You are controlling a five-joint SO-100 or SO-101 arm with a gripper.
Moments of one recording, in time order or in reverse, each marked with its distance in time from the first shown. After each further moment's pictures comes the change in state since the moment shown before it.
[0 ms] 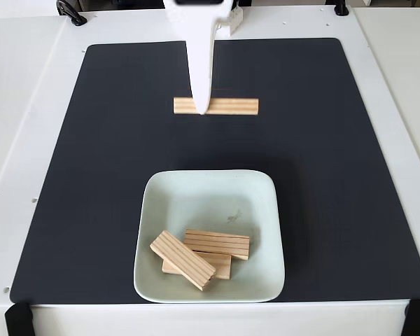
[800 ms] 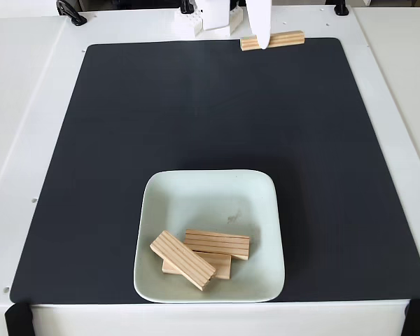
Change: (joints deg) arm -15.5 43.7 45.8 10.3 10.5
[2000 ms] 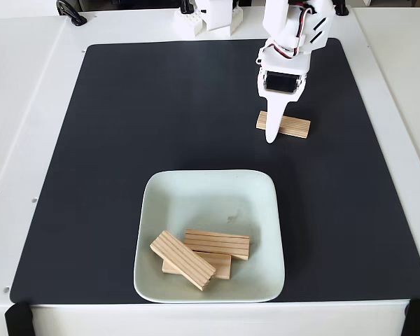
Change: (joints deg) arm -6.6 -52.0 -21.8 0.0 26.1
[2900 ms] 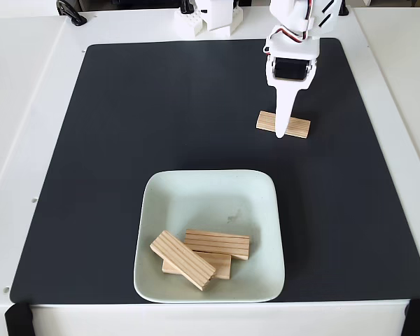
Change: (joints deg) arm -2.0 4.2 0.0 0.0 -0.4
